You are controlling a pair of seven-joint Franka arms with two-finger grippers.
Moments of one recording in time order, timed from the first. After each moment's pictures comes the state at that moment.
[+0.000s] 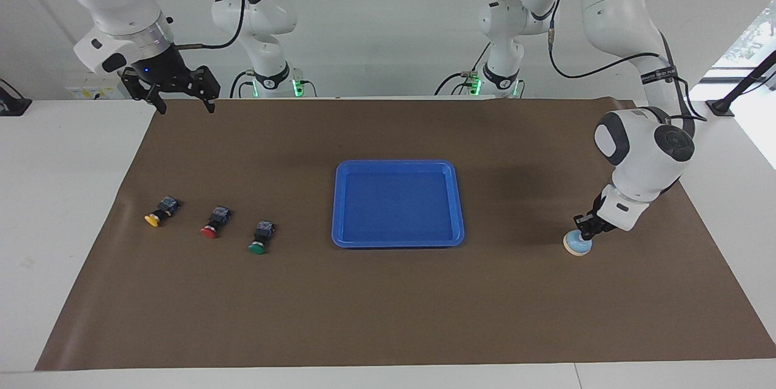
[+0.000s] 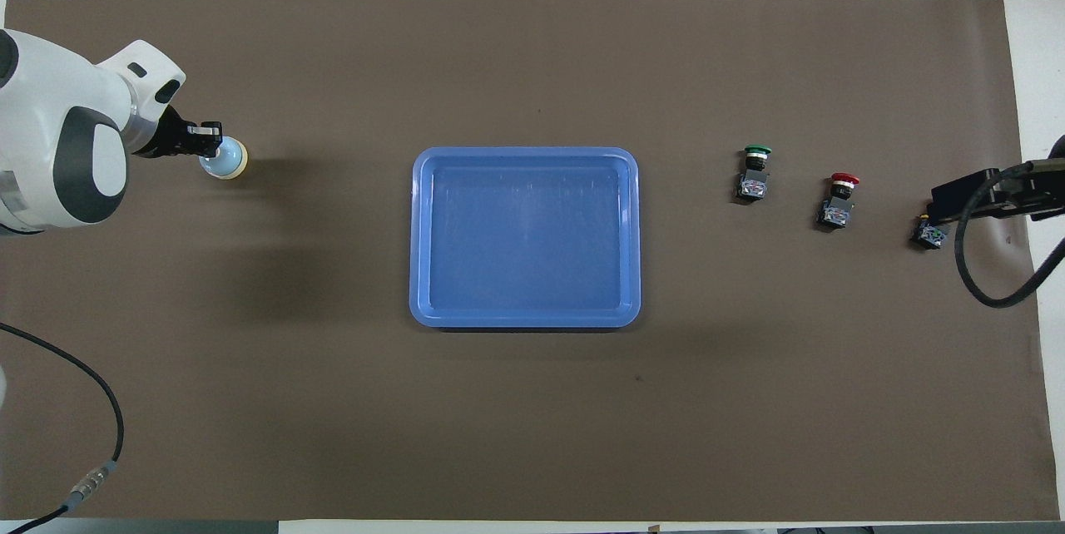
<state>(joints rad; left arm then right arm) 0.02 0.41 -0.01 -1.77 -0.02 2.27 -0.01 -0.05 -0.03 0.05 -1.59 -0.03 1.49 -0.03</state>
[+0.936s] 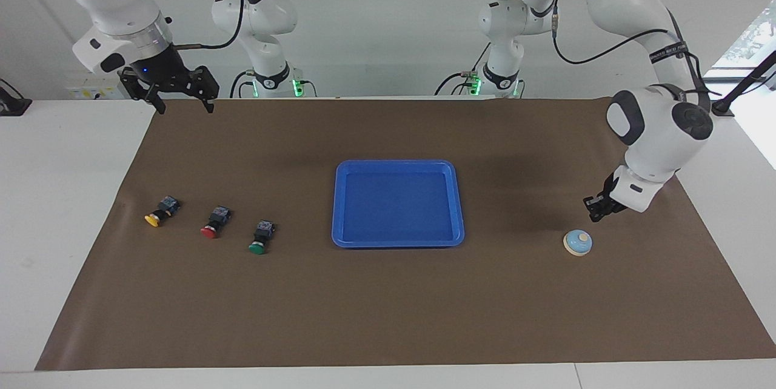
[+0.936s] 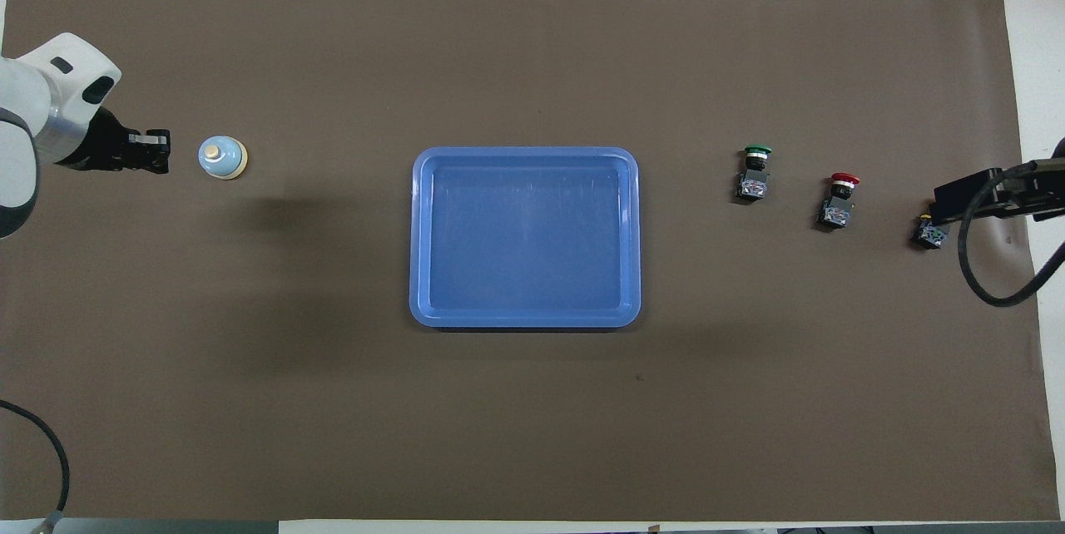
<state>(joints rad) 0.02 0.20 0.01 -1.75 -0.02 1.97 -0.01 -0.06 -0.03 0.05 -1.60 -0.03 1.49 -0.03</state>
